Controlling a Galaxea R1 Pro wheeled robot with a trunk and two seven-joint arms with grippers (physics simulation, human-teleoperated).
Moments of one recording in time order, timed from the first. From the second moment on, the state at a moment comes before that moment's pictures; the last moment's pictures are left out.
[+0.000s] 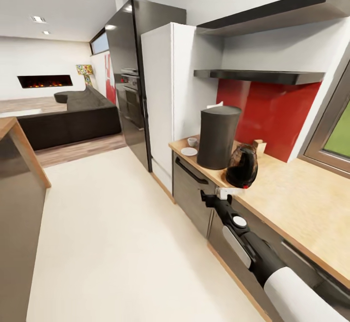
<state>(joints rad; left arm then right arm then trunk) -0.06 0.21 0.25 -0.09 -0.13 -0.33 0.00 -0.66 -0.08 0.43 -0.94 -0.42 0.01 -0.18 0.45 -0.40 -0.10</state>
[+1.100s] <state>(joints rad) -0.07 0.11 0.25 -0.24 -0.13 -0.33 0.00 -0.44 0.11 0.62 -0.03 -0.42 0.01 -0.01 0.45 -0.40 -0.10</state>
